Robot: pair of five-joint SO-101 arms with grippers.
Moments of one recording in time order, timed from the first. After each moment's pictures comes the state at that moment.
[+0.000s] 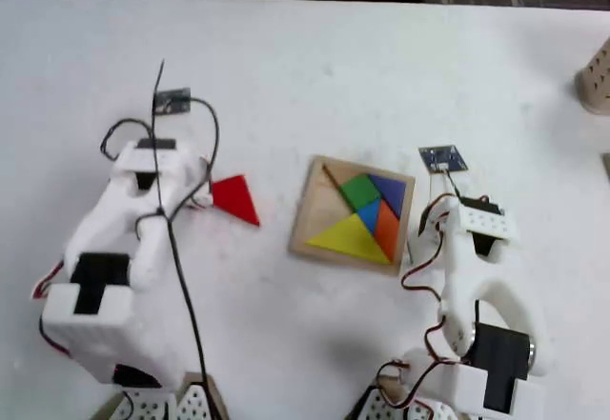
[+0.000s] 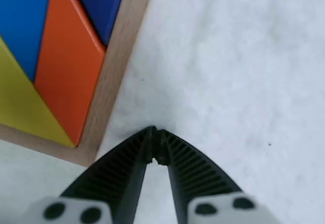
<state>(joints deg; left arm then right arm) -4.0 12.2 25.8 52.4 10.9 10.9 -8.3 50.0 50.9 24.6</state>
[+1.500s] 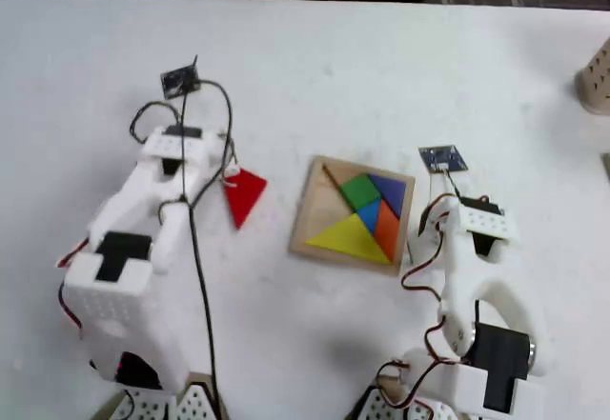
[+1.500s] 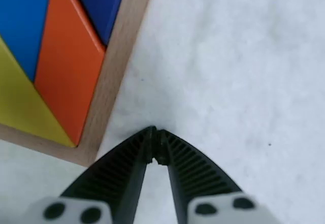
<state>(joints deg) 1.0 22.3 14.6 44.4 25.7 10.9 -8.3 50.0 50.9 24.6</state>
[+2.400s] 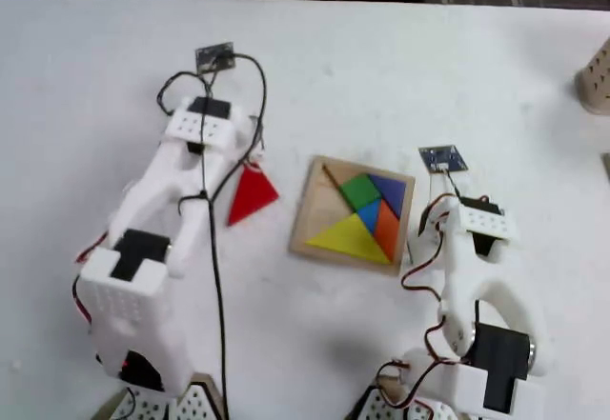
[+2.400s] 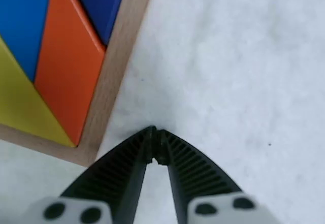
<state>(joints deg) 7.3 23.1 0.2 60.1 25.6 10.9 -8.3 50.0 50.9 24.6</state>
